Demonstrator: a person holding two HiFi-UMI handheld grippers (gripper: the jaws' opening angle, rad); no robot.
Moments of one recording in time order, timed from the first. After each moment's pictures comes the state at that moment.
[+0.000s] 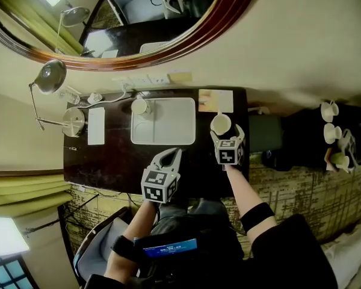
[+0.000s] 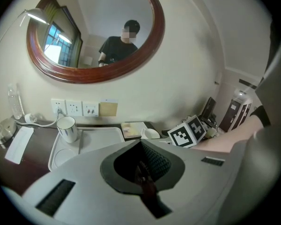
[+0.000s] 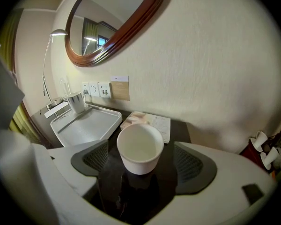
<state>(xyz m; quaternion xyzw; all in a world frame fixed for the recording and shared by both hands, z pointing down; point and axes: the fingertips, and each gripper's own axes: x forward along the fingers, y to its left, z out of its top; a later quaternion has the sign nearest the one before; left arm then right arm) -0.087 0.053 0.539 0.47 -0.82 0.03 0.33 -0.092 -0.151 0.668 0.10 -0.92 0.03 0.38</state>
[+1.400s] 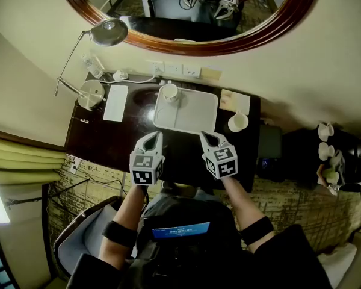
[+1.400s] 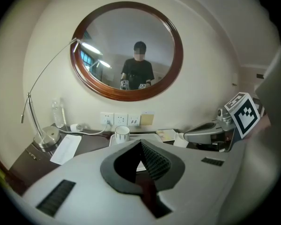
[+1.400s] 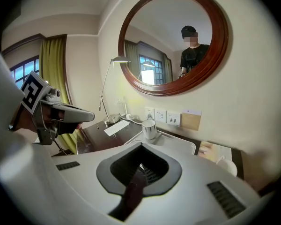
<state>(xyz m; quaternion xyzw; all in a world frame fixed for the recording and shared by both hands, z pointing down) -0.134 0.230 0.507 0.36 -0.89 0.02 0.28 -0.100 0.088 0.541 -0.15 -0.94 0.03 0.30</state>
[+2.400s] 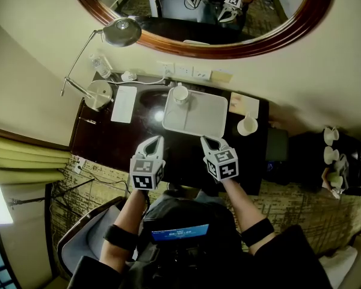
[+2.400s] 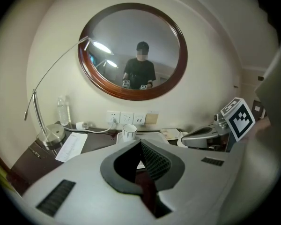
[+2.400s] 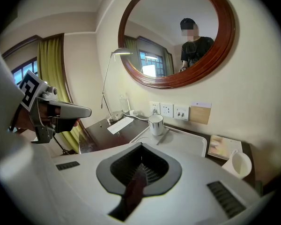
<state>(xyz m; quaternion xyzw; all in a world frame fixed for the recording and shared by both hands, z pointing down) -0.145 0.270 0.511 0.35 -0.89 0.02 0.28 -0.113 0.120 0.568 -0.15 -0.93 0.04 0.32</state>
